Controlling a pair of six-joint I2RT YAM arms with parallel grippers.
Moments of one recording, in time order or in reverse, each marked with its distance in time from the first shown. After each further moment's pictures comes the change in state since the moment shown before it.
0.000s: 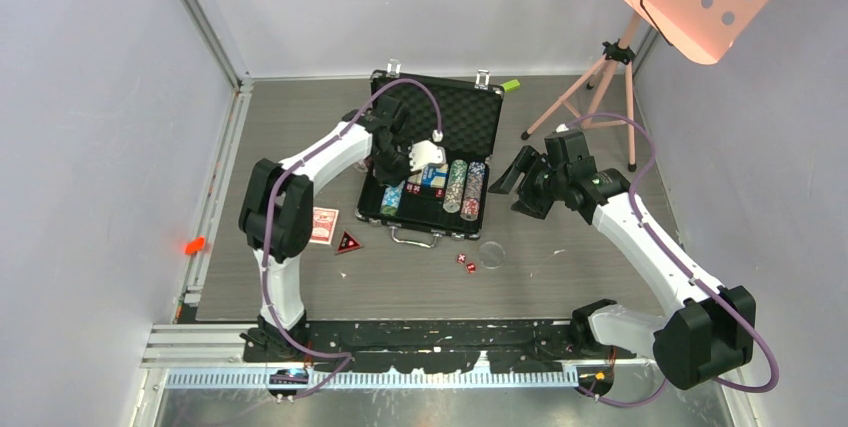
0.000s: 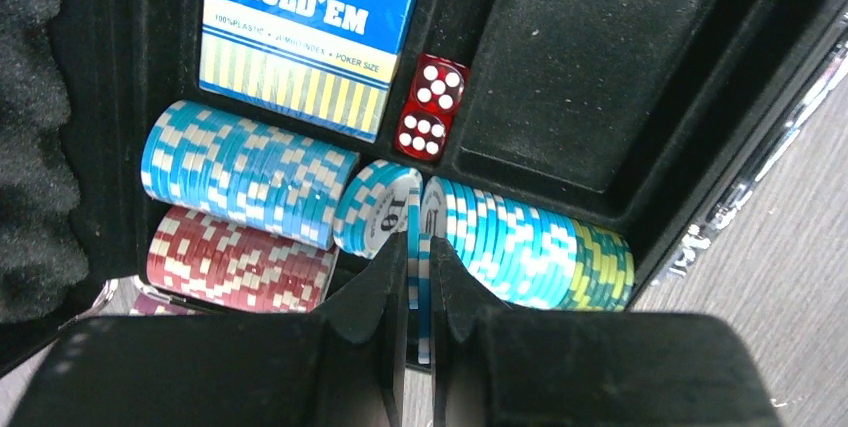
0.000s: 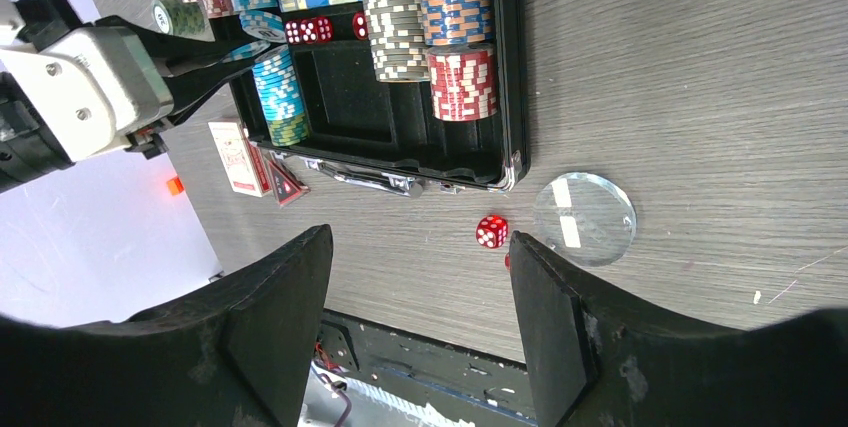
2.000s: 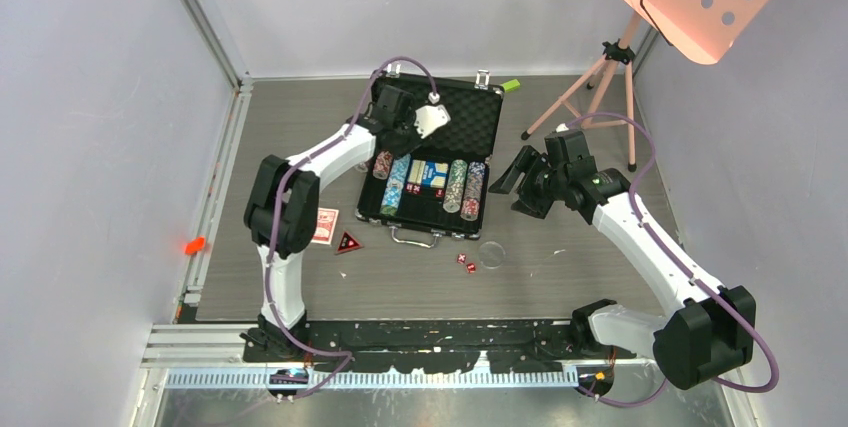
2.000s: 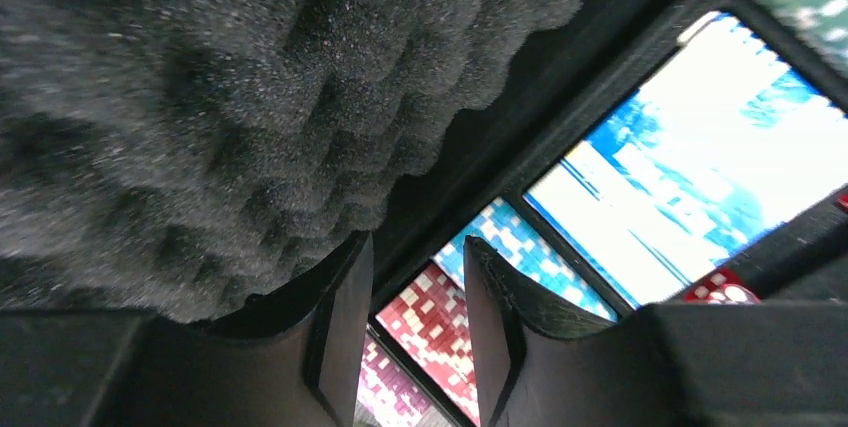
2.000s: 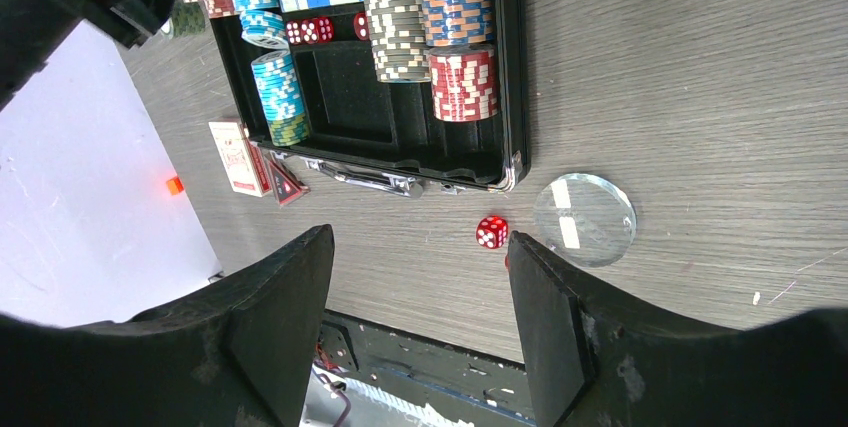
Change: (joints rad) left arm 0.005 0.032 -0.007 0.471 -0.212 -0.294; right arm 0.000 0.000 0.002 0.000 0.000 -0.003
